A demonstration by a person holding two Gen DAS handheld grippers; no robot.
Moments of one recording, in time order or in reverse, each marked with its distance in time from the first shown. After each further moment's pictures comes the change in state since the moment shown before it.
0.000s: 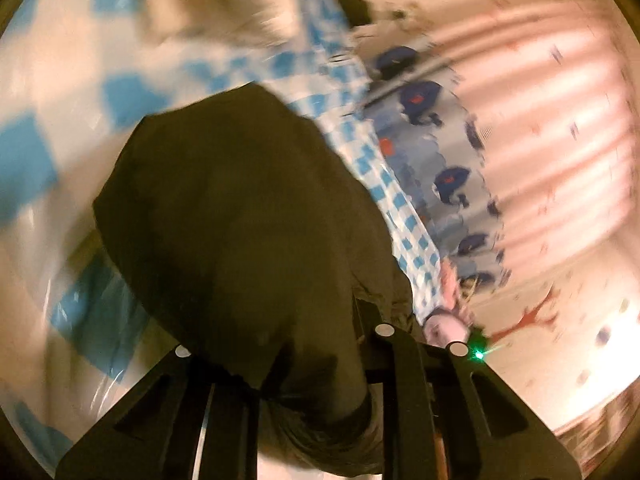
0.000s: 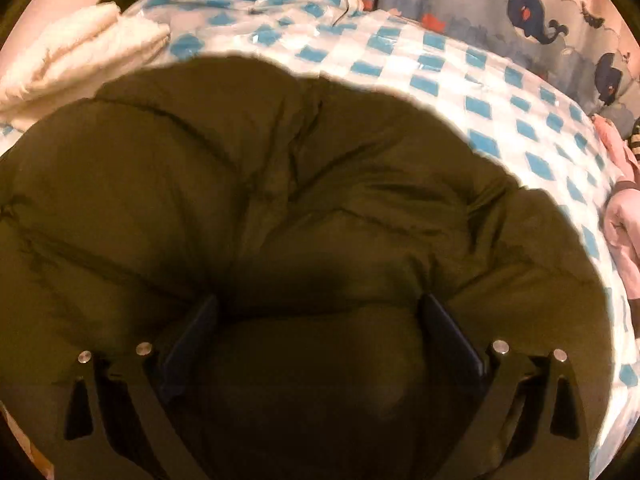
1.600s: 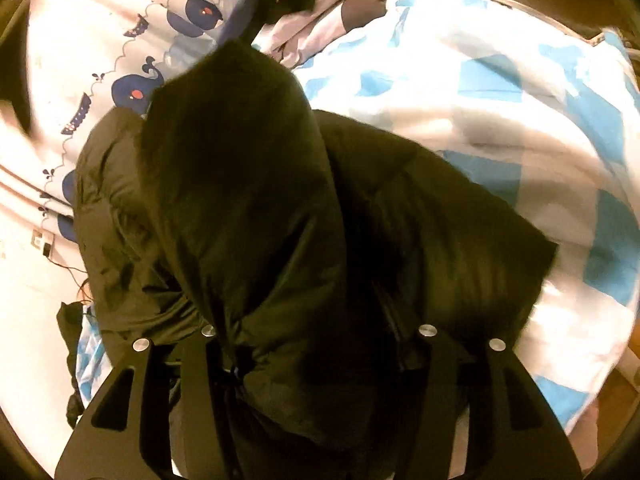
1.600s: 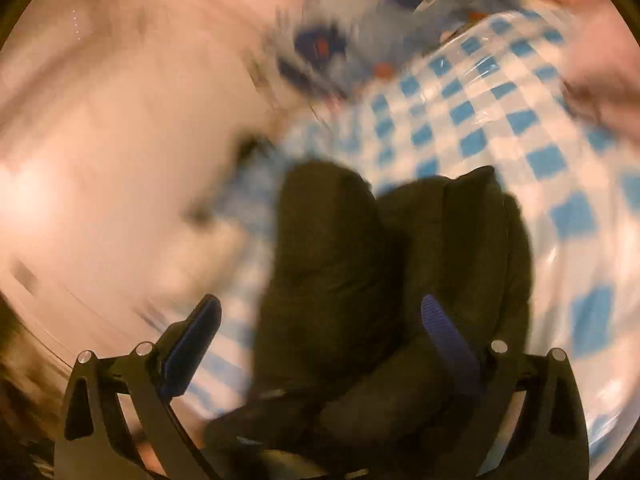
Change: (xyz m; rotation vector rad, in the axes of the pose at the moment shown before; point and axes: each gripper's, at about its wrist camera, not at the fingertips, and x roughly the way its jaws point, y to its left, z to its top) left arm 0.138 -0.289 -0.335 1.878 0.388 0.351; right arm -0.118 -0.257 -0.042 0.437 -0.144 0.536
